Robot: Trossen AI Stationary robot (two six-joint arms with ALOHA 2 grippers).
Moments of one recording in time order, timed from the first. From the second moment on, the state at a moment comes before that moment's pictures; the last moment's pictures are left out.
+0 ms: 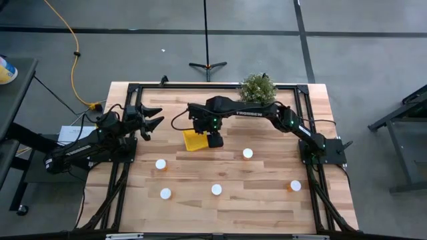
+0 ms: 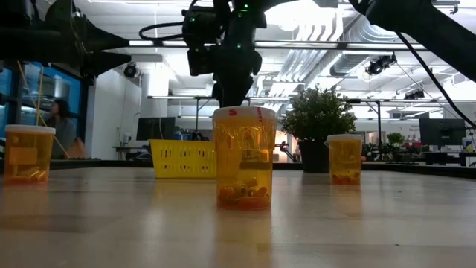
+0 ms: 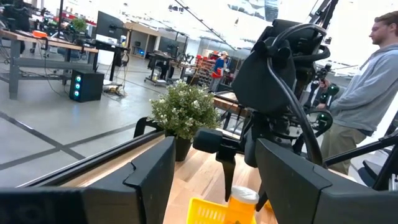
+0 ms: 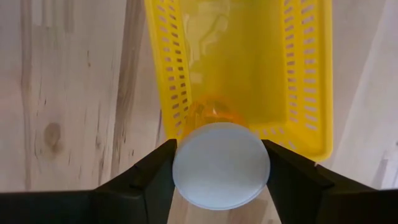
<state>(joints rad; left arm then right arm) 0.41 0.02 0.10 0.06 0.03 -0.26 -0.15 2.36 2.27 -1.30 -0.12 -0.29</state>
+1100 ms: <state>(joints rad) 0.41 0.02 0.10 0.04 0.03 -0.26 -0.15 2.16 2.26 -1.57 -0.04 0.03</state>
